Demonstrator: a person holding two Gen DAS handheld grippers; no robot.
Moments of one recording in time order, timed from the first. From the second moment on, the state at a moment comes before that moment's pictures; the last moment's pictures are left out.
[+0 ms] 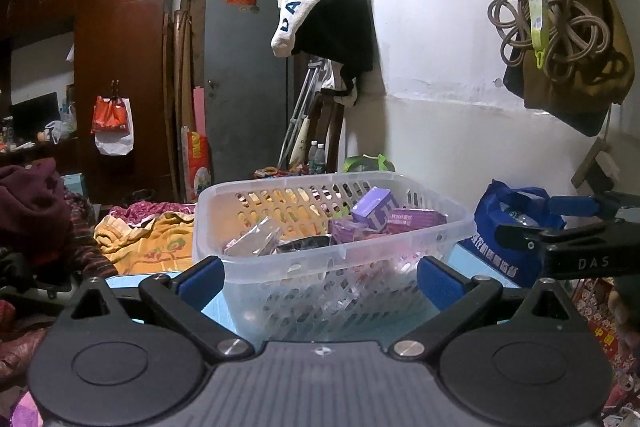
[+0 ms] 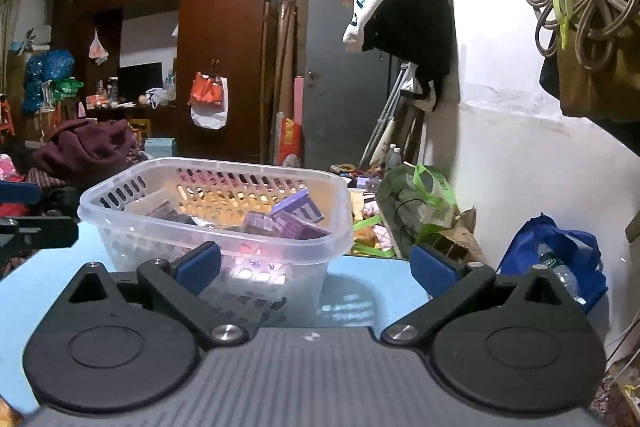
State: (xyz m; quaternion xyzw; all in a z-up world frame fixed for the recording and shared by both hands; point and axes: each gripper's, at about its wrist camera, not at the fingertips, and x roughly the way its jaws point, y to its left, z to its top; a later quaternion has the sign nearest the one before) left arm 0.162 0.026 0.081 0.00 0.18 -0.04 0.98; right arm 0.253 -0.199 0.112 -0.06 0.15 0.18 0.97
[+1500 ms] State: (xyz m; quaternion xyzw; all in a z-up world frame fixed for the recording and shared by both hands) left arm 0.164 0.020 0.072 0.00 0.19 -0.03 0.98; right arm 0.254 -0.212 0.106 -0.04 0.17 0.18 0.97
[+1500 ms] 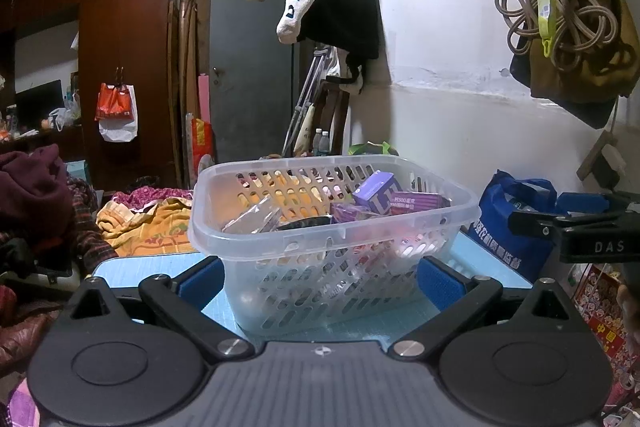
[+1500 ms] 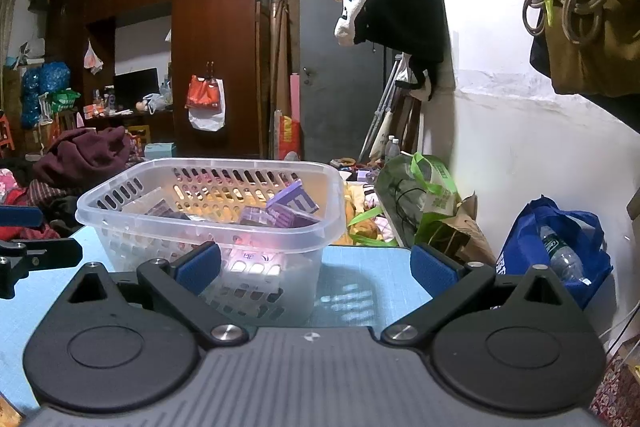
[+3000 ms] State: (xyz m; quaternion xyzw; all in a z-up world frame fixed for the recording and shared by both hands) left arm 0.170 0.018 0.073 -0.01 0.20 -0.03 0.98; right arm 0.256 -0.218 0.106 -0.03 0.17 0.18 0.97
